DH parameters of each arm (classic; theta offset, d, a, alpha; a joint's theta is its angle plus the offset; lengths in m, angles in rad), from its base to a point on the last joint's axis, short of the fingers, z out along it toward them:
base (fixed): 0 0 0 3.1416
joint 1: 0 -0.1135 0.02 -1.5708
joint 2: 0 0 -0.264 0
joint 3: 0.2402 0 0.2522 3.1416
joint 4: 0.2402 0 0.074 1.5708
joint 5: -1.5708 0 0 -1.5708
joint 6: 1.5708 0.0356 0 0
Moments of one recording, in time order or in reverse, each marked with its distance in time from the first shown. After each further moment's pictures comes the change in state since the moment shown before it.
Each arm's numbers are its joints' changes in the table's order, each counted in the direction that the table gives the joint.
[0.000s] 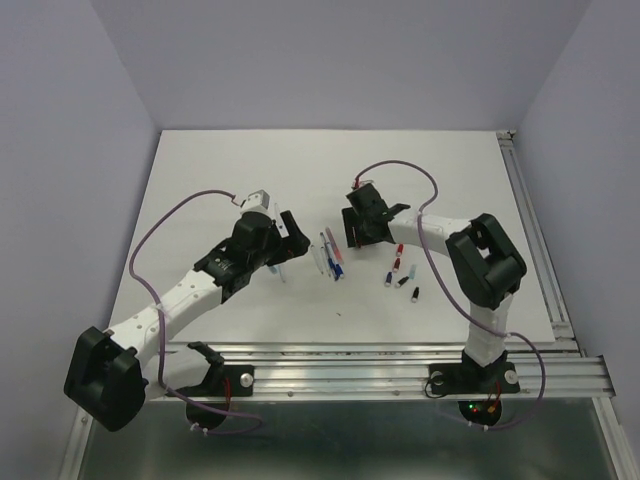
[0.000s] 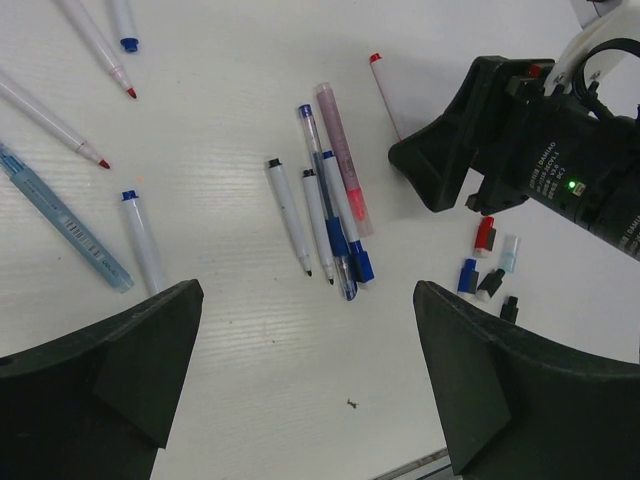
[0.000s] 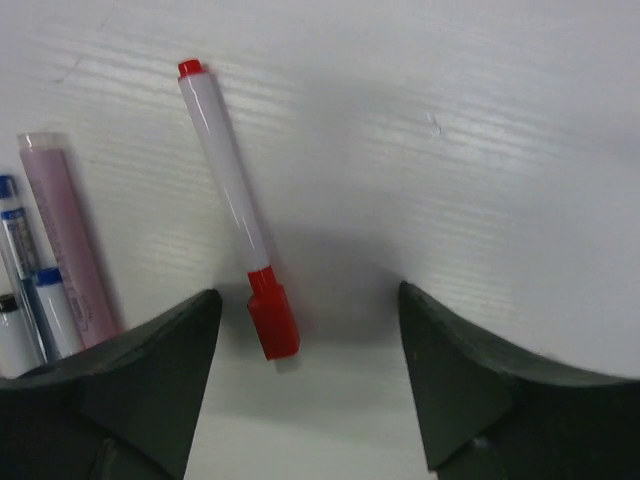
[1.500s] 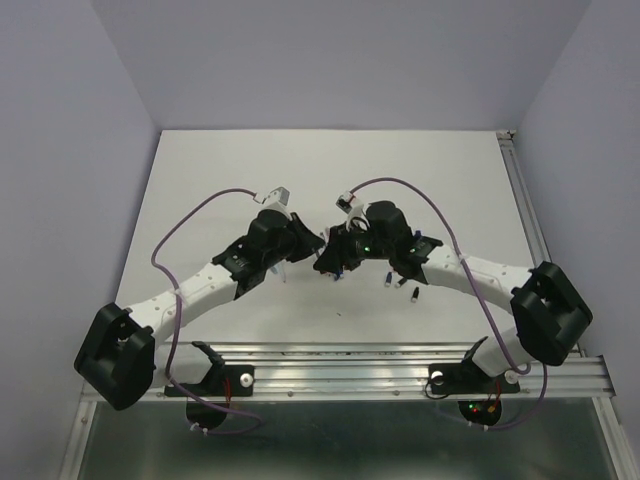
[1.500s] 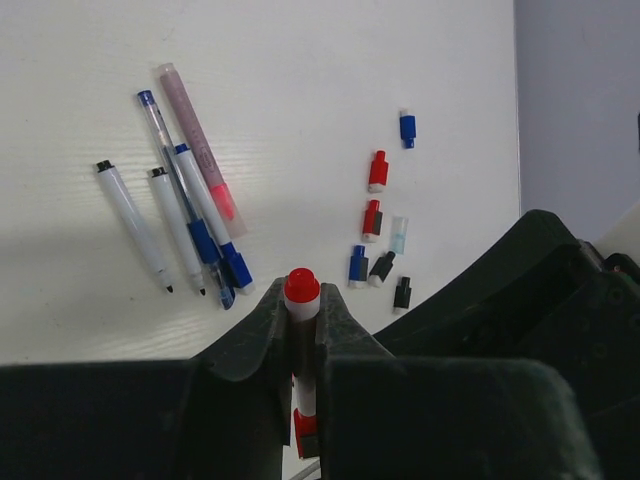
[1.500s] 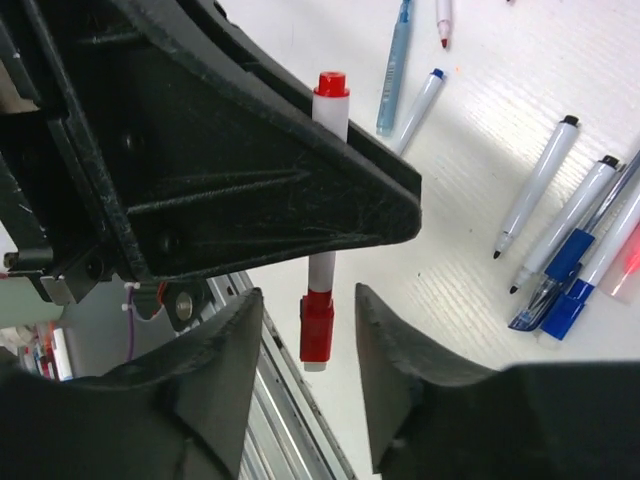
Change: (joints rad) left arm 0.077 -0.118 0.011 -0.219 -0.120 -0.134; right arm -0.136 0.437 -0.332 -0.410 0.740 0.174
